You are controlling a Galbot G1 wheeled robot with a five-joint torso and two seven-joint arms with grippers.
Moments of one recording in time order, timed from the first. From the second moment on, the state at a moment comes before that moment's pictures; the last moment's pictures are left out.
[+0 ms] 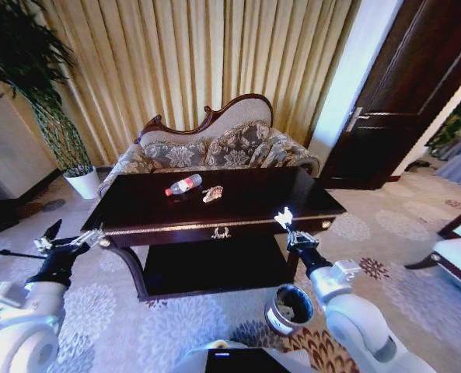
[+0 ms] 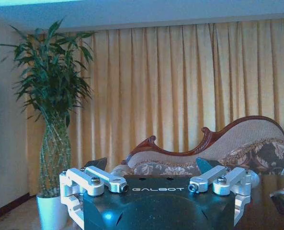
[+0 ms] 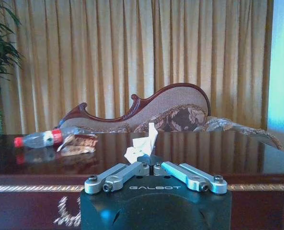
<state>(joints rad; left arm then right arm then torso) 1.76 -1.29 -1.12 -2.48 -0.55 0.27 -0.04 -1.62 1.01 0.50 2.39 0.52 -0.23 0.29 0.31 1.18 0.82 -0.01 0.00</state>
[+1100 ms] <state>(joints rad) 1.77 -1.33 -1.09 -2.50 -0.60 0.26 -0.04 -1.25 1.18 0.41 1.25 0.28 -0.20 0.26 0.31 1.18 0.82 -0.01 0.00</state>
